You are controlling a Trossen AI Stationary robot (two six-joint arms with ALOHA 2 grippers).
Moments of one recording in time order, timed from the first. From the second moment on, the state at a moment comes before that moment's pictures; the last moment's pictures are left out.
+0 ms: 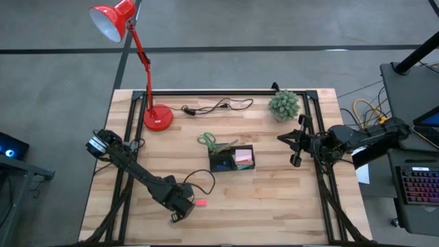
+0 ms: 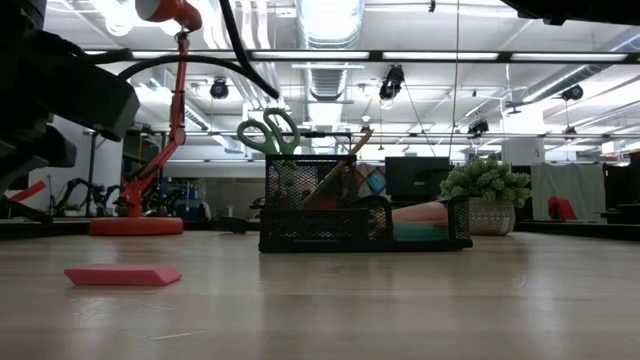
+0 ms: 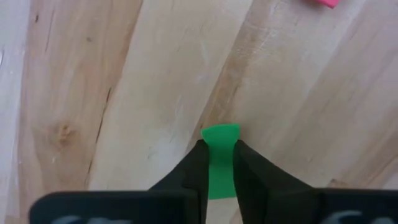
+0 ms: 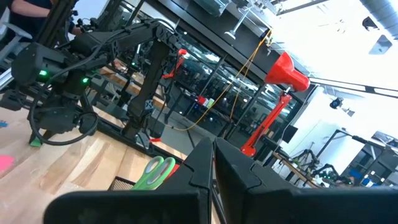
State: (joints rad) left arm -0.63 1.77 1.07 -0.77 0.05 -1.04; right arm 0.25 0.46 0.30 0.35 0.32 -0.66
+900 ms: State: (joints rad) left arm -0.53 1.68 1.08 -0.80 0.07 -0.82; right arm 0.25 0.46 0.30 0.35 0.31 -0.66
